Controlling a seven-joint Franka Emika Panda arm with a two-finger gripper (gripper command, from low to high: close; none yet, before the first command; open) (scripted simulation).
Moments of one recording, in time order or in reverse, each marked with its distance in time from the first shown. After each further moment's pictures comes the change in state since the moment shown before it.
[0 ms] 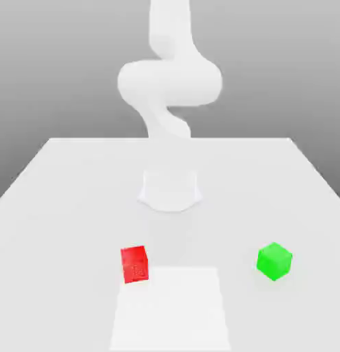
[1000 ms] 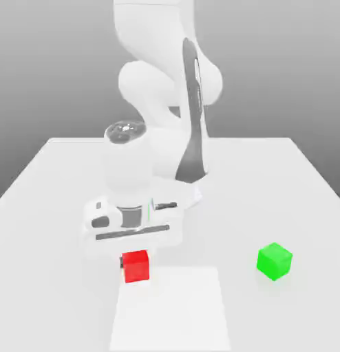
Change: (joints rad) arm -0.134 0.919 -0.037 -0.540 0.153 0.734 -0.541
